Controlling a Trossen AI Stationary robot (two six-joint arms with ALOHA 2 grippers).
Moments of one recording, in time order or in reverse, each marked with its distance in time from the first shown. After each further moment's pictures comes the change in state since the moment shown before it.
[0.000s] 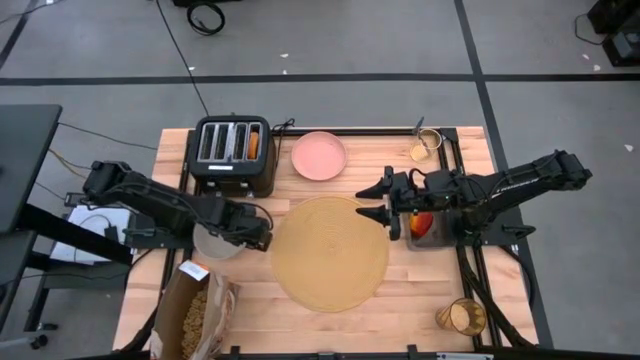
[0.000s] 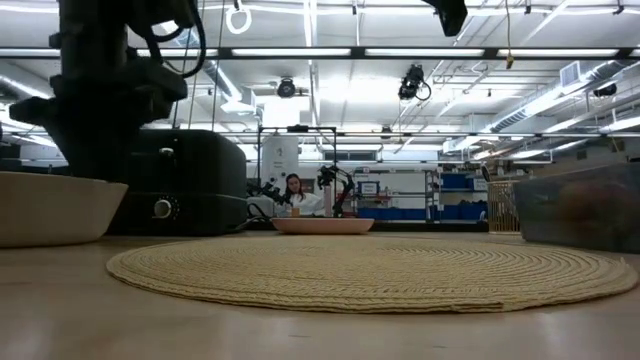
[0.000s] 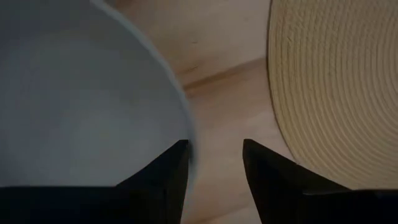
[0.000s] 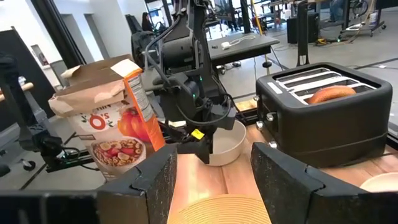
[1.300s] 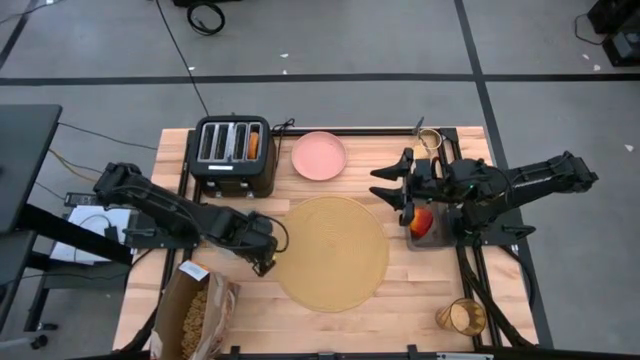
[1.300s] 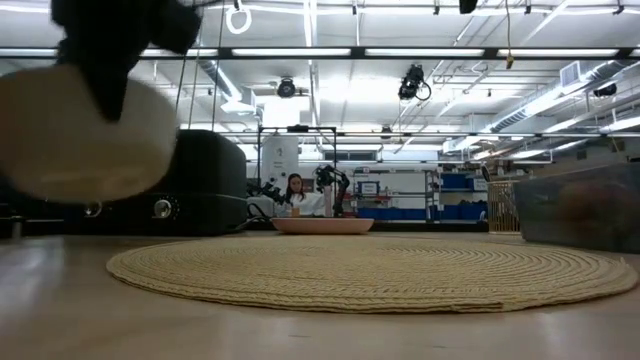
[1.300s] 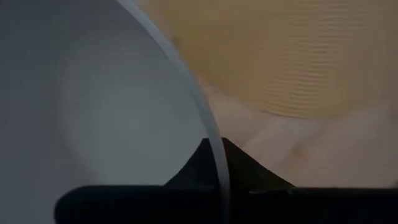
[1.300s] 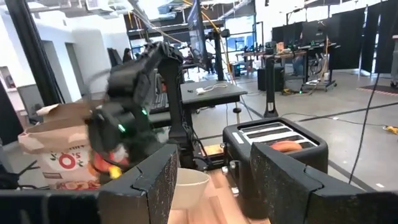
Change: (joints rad) left arm -0.157 0.116 0.352 -0.196 -0.048 0.418; right arm -0.016 -0.135 0.000 0.030 0.106 -0.153
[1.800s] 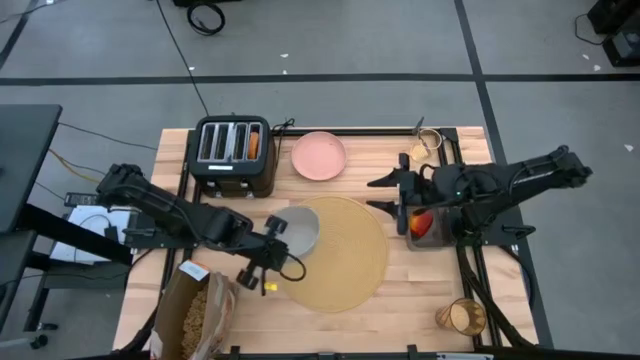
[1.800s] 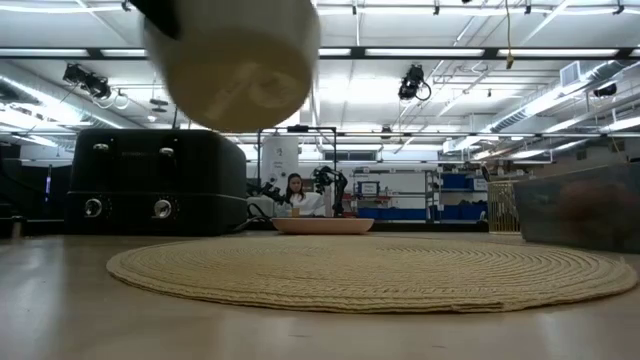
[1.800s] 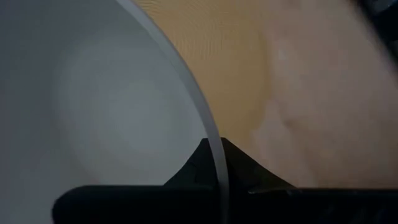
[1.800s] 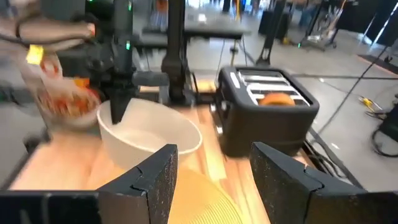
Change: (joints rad) left arm -0.017 0.044 0.140 0.173 -0.053 1.204; right arm 0.078 0.114 0.250 -0.503 0.068 -0.100
